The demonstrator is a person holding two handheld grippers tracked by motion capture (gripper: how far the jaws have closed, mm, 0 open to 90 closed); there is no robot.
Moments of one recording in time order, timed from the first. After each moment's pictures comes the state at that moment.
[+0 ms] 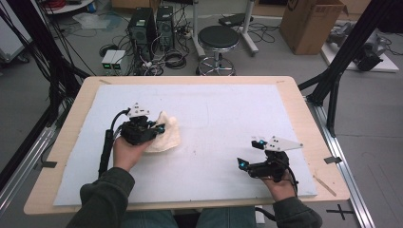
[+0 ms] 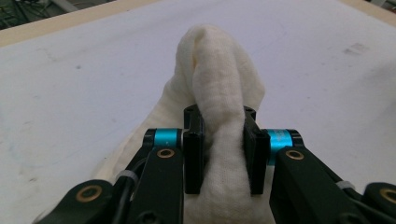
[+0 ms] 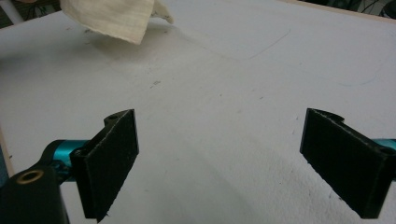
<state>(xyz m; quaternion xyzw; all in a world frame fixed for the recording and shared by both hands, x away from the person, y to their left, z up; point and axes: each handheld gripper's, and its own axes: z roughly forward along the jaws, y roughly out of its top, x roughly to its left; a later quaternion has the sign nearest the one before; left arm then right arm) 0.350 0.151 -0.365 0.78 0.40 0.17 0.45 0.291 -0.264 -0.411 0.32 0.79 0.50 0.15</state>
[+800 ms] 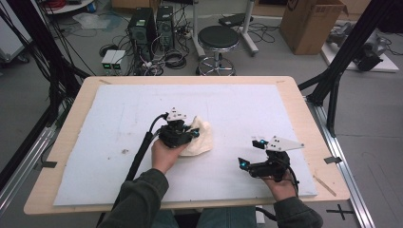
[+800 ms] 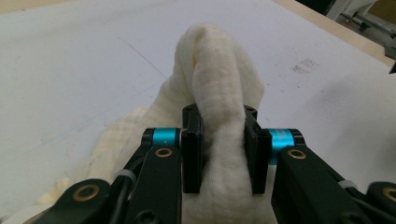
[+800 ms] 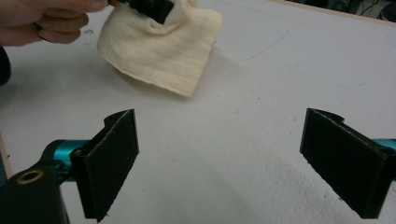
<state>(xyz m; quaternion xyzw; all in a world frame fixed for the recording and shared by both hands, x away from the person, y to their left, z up) 0.366 0.059 -0.400 0.78 0.40 0.13 0.47 0.292 -0.267 -0.411 0.32 0.79 0.50 0.16</state>
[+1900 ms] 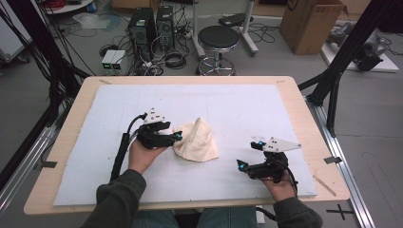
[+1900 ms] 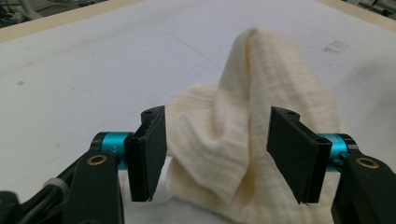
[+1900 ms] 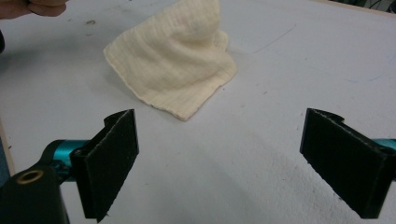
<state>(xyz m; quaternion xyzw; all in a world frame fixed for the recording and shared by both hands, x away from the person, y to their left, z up) 0.353 0.136 -0.394 0.78 0.38 0.18 0.47 0.291 -0.263 -0.414 0.31 0.80 0.49 0.15</state>
